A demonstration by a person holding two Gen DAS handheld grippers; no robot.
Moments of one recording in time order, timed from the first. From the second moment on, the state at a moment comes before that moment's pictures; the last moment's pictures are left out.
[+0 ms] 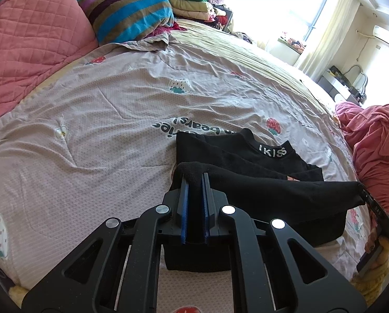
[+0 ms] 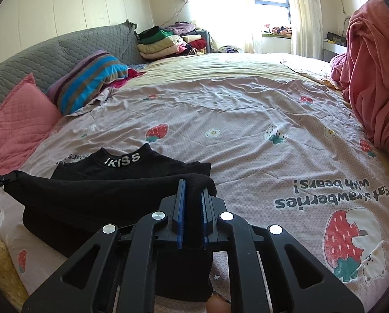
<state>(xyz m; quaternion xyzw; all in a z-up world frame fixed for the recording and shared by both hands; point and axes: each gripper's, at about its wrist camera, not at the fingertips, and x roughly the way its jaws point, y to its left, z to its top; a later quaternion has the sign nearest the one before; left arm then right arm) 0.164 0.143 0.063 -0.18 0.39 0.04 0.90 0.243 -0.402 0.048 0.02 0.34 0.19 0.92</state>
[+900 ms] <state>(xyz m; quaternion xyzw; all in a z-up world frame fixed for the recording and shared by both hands) 0.160 0.076 0.010 -0.03 0.43 0.02 0.90 0.200 -0.336 0.001 -0.11 0.38 0.23 0.89</state>
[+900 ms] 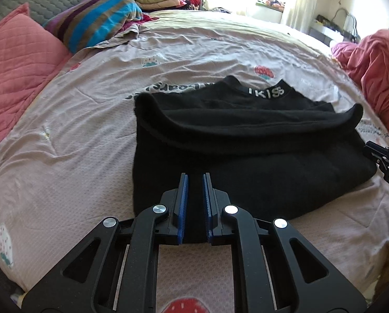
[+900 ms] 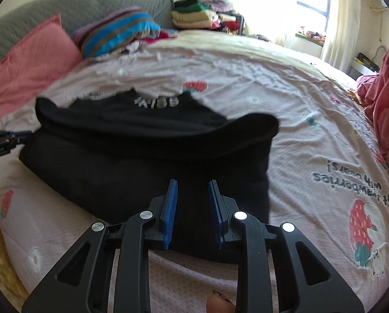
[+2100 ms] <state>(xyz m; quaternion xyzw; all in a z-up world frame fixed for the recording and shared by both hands) 0.256 0.129 0.017 -0.10 0.42 0.06 0.90 0.321 -0.323 -0.007 -0.05 0.39 0.15 0.91</state>
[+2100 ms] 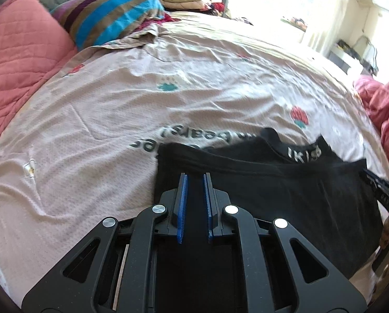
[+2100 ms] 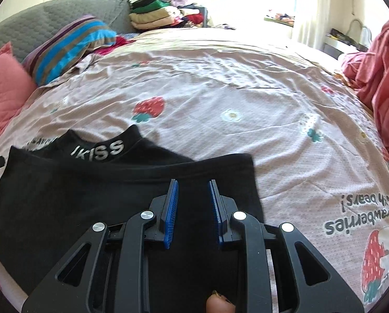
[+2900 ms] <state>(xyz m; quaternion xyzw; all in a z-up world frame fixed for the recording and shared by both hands) 0.267 0.137 0.004 -0.08 0.44 0.06 0.89 0.325 -0.370 -0.005 0.01 0.38 0.14 0.91</state>
